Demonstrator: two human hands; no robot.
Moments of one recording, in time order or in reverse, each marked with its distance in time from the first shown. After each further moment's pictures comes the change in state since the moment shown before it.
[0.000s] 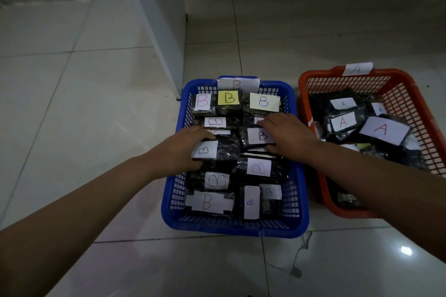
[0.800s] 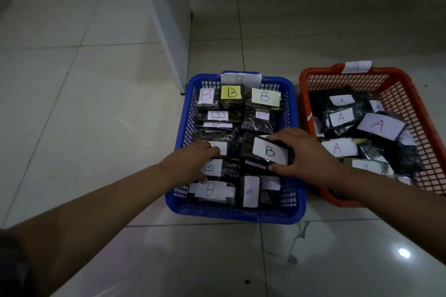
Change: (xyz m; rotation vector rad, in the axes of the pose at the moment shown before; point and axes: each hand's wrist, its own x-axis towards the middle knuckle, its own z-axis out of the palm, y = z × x) left_hand -0.016 0.021 0.034 0.338 -0.184 -0.050; right_hand -0.075 -0.030 -0.028 0.519 0.074 0.083
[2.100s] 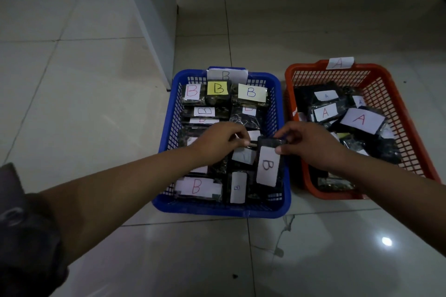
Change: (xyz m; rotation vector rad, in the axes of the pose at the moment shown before) left_hand 0.054 0.063 -0.025 -0.567 0.241 0.066; right_hand -0.009 0.012 -0.029 0.273 -0.042 0.351
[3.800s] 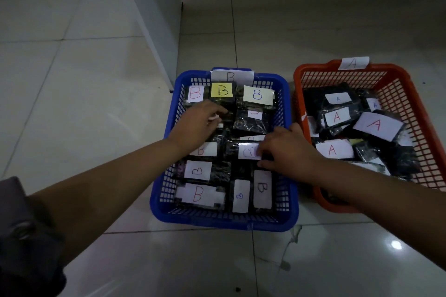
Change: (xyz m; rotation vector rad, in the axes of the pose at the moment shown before) left_hand 0.016 -0.055 -0.032 0.184 0.318 0.056; right_hand 0.036 -0.010 0.039 -0.738 -0.039 -0.368
